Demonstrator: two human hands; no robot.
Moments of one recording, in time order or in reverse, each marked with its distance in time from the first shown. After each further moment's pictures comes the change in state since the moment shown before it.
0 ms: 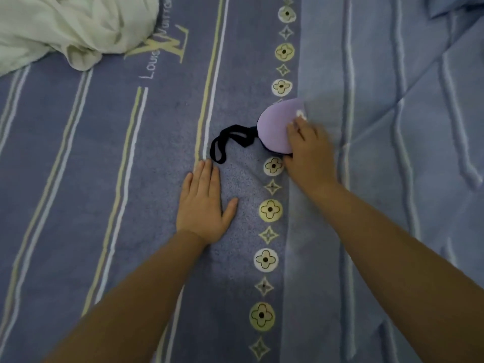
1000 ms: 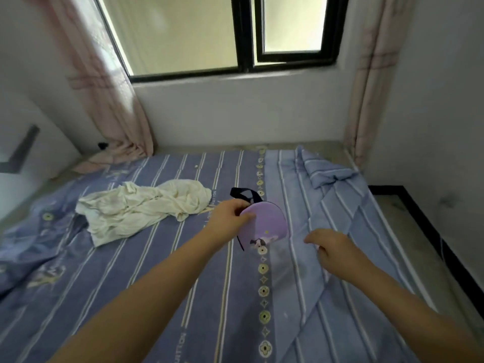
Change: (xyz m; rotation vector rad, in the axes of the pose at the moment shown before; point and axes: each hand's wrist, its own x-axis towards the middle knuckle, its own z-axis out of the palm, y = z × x) left_hand -0.186 0.159 -0.411 -0.730 0.054 0.178; right_hand -0.265 -0.074 -0.376 0.350 0.070 -0.159
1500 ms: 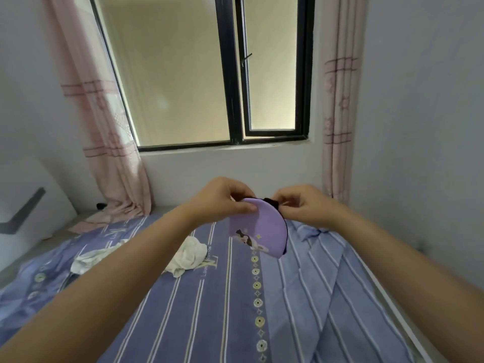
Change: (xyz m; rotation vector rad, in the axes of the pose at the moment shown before) left_hand -0.067 0.151 -0.100 0.335 -0.061 0.461; right_hand 0.003 -0.168 -0.145 0.220 0.020 -0.234
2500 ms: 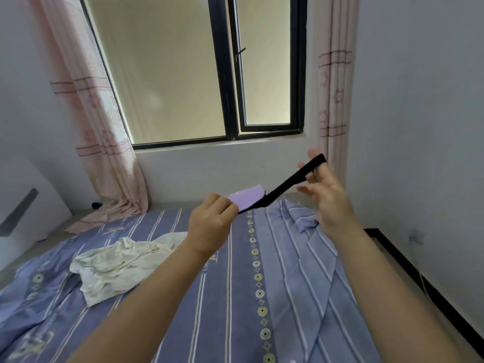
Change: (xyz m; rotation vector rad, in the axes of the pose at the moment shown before) left_hand -0.037 -0.046 0.040 0.810 0.604 0.386; right_hand -0.014 0.014 0.030 0.847 0.580 0.012
